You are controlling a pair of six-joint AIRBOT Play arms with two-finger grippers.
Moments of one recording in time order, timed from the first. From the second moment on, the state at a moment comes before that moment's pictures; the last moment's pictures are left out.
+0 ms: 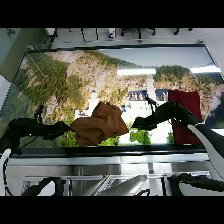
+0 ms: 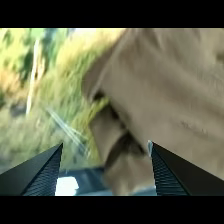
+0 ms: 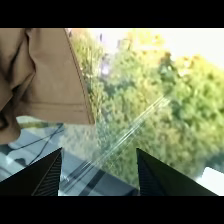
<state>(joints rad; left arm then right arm) 0.25 -1.12 0.67 -2.18 1.11 1.83 0.19 -1.42 0.85 2.31 -1.04 -1.80</state>
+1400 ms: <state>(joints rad) 0.35 -0.79 1.35 -2.25 1.11 1.87 0.09 -1.12 1.54 2.41 -1.10 -1.80</state>
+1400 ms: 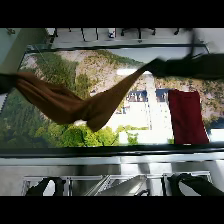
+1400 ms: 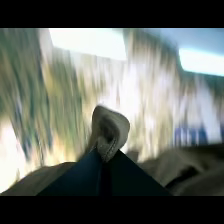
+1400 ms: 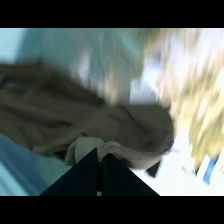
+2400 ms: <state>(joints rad) 0.18 -0.93 1.49 -2.02 1.16 1.68 -0.11 -1.05 1.66 2.16 -1.20 -1.75</state>
